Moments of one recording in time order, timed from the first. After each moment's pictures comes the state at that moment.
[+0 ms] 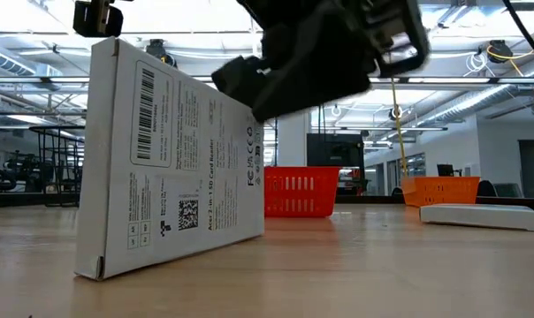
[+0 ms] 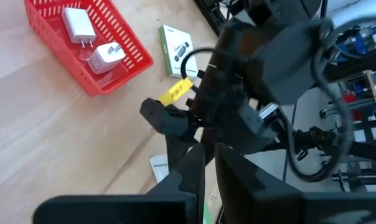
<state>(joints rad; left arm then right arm) -0.36 1.11 0.94 -0.39 -0.21 -1.13 0.22 1.97 1.26 -0.02 -0.43 -0.33</state>
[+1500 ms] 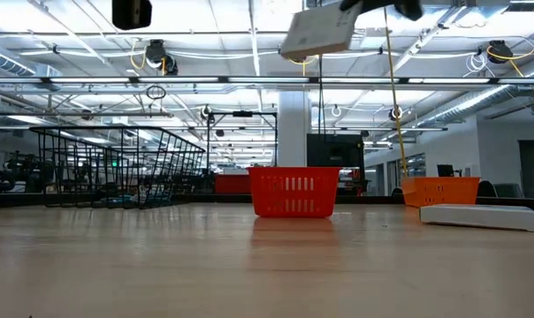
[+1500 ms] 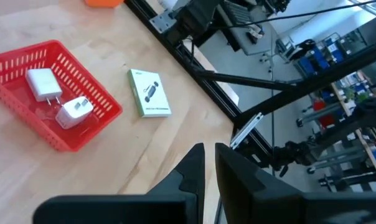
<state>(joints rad) -0.28 1.11 0.94 -0.21 -0.19 -0.96 0.12 1.19 1.26 -0.71 0.46 0.74</state>
